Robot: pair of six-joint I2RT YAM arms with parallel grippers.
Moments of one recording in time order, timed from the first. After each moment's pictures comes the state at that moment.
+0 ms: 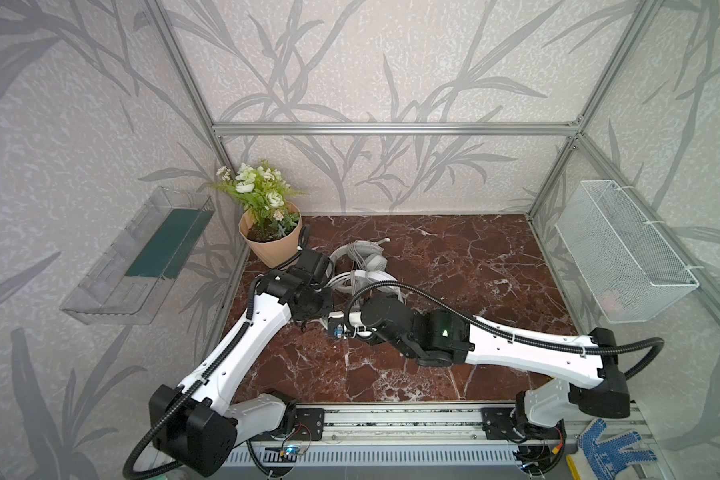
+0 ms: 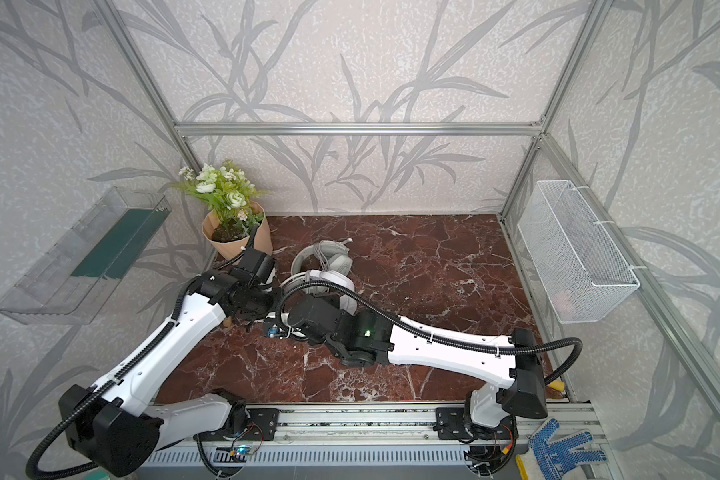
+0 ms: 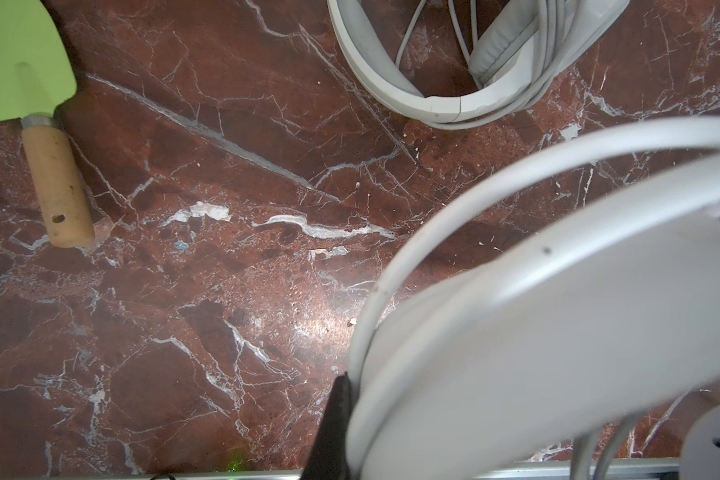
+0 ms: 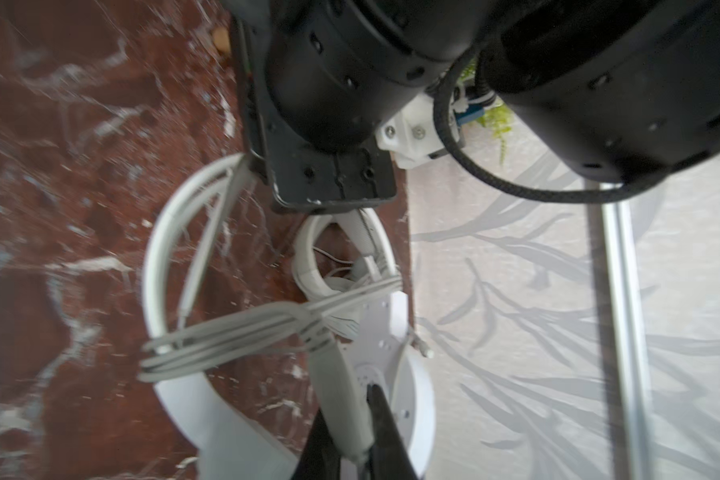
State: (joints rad) left arm -0.37 1.21 1.12 -1.12 -0.02 -0.50; right arm 1.32 1.55 1.46 -0.51 0.61 -0.81
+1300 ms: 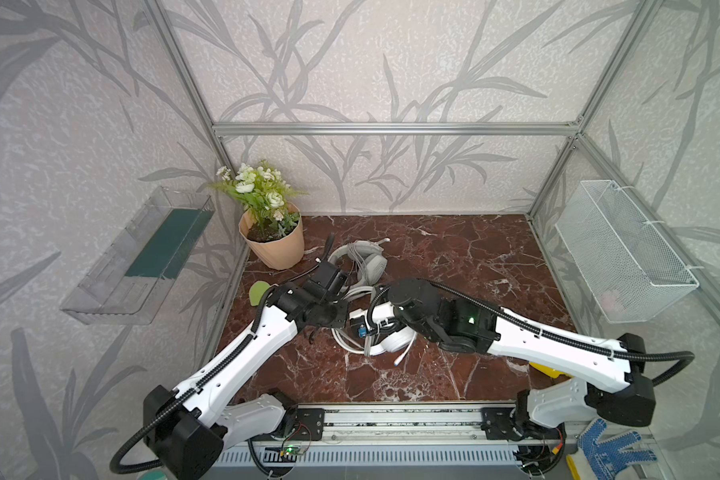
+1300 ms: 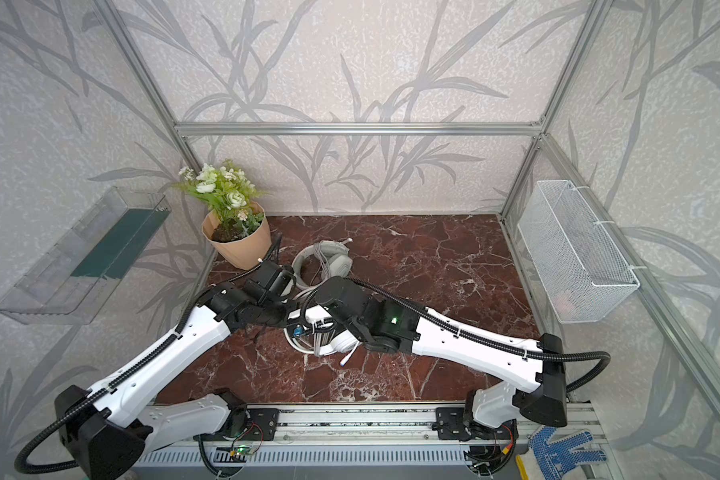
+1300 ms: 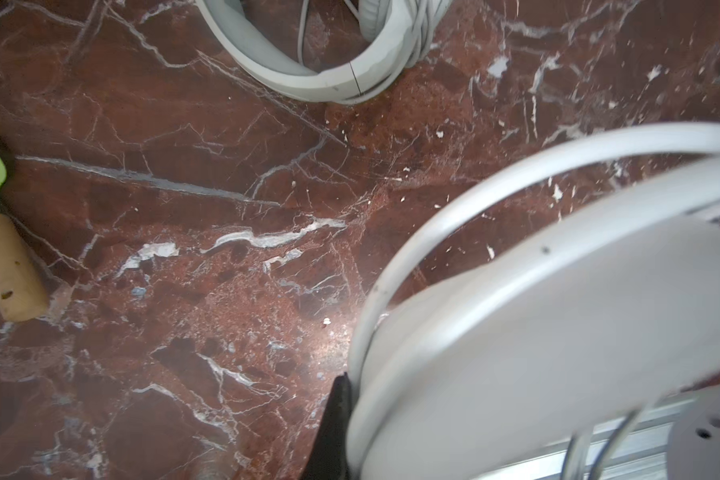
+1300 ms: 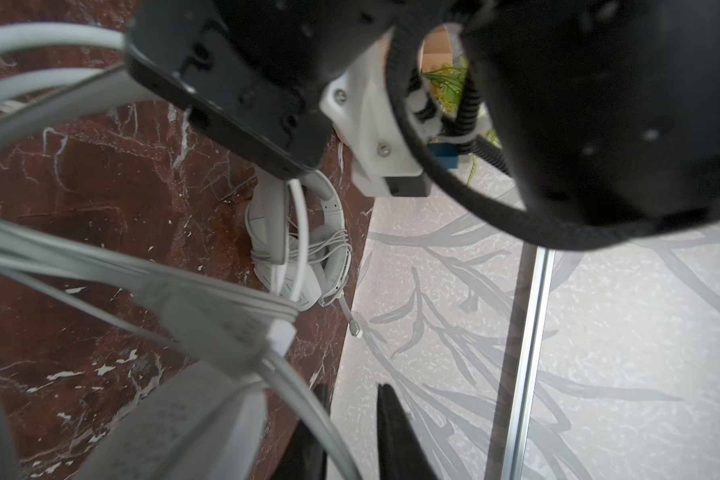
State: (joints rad) left arm -0.57 1.16 1.05 -1.06 -0.07 -0.39; right arm 1.20 1.43 1.41 -0.54 0.48 -1.14
